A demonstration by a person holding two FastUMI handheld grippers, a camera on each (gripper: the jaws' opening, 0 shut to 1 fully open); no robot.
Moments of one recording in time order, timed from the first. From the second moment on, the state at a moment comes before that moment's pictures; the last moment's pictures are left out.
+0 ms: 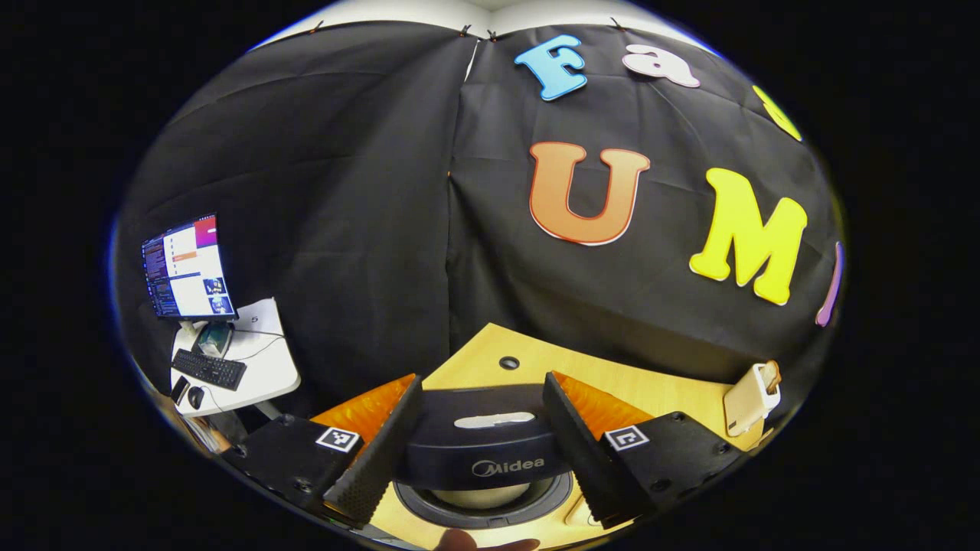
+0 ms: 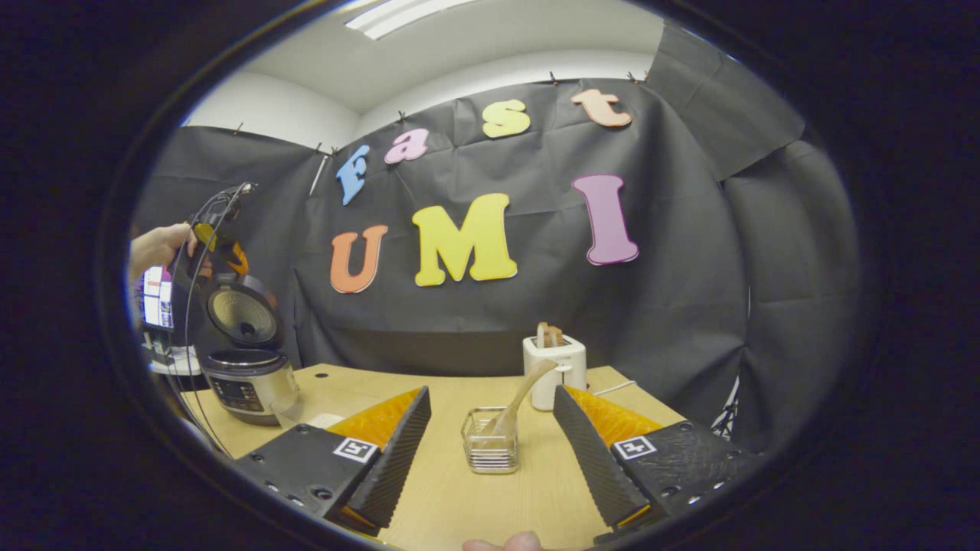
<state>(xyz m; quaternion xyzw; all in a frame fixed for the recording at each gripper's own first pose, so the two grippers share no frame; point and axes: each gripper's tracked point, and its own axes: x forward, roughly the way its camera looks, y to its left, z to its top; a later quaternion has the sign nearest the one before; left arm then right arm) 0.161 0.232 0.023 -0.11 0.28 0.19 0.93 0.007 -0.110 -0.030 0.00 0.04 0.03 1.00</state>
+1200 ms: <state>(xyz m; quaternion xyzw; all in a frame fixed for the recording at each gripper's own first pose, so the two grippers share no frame) 0.090 0.170 -0.090 -0.02 0.19 0.20 0.96 -0.006 -0.070 -0.063 -0.02 0.06 0.06 1.00</state>
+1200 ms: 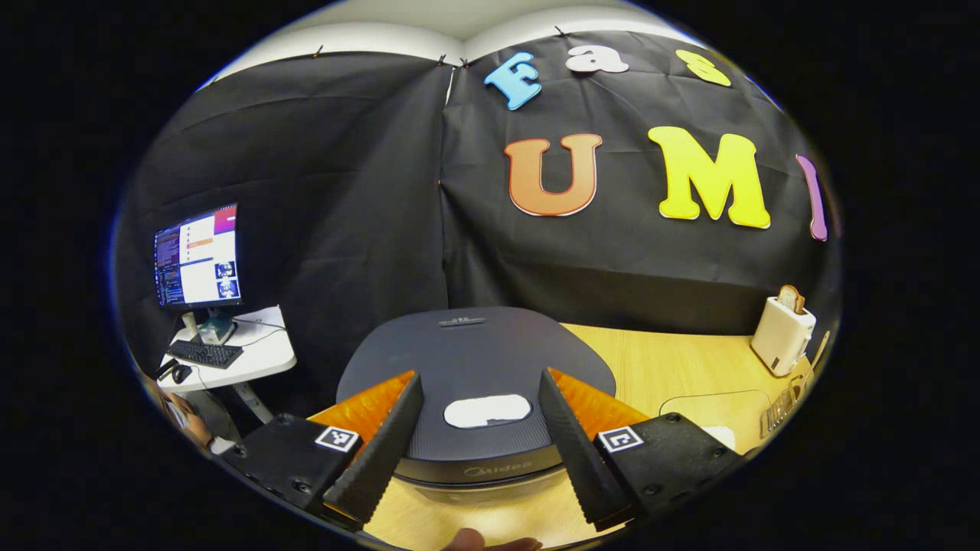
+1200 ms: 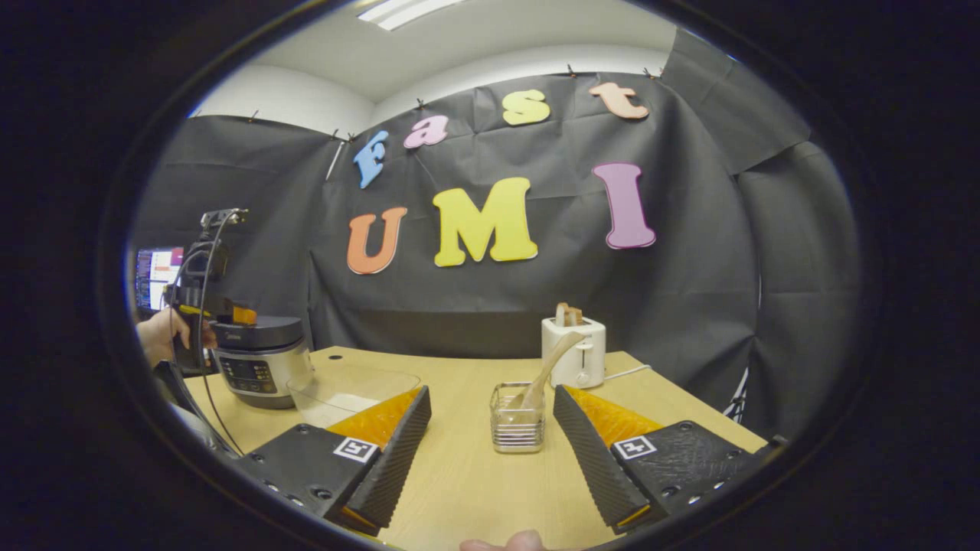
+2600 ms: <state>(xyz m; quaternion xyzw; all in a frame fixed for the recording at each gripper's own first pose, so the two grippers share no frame) 0.053 0.014 0.027 -0.04 0.00 0.00 1.00 0.006 -0.060 -0.014 0.01 -0.01 0.03 1.00</state>
